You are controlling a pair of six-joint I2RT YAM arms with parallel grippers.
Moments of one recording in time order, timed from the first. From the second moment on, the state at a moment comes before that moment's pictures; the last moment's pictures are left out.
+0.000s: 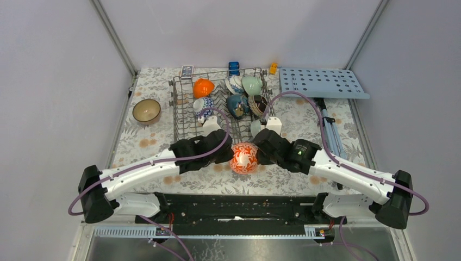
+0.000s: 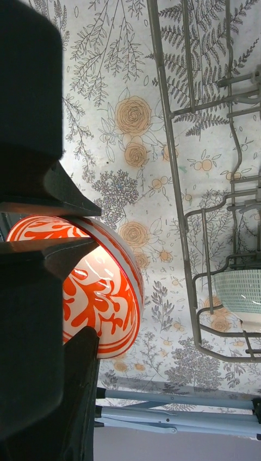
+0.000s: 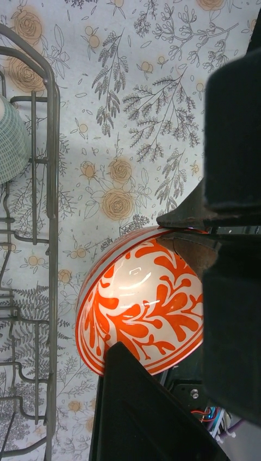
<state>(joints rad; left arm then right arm) -1.06 1.21 1.00 -0.63 -0.38 -1.12 1.04 1.17 1.02 -0.75 0.36 0.81</state>
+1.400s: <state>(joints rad) -1.01 1.16 0.97 -0.63 -0.33 -0.96 1.03 1.13 1.14 -0.74 0.28 0.74</state>
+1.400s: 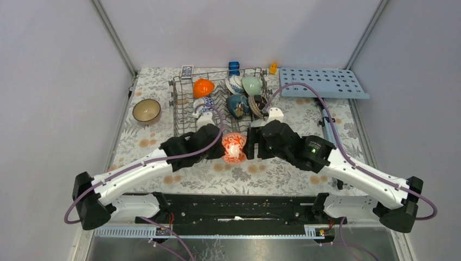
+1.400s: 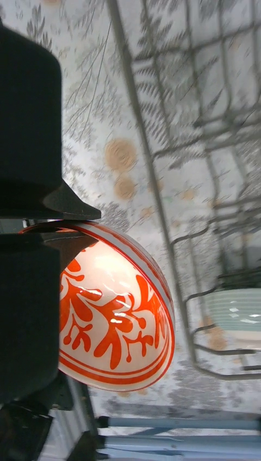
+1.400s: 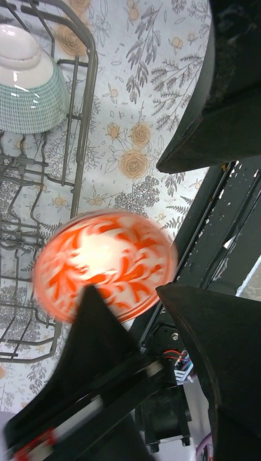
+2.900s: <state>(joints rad) 0.32 1.17 0.75 -0.57 -0.21 -1.00 1.03 0.82 0.66 -0.32 -0.05 0.58</state>
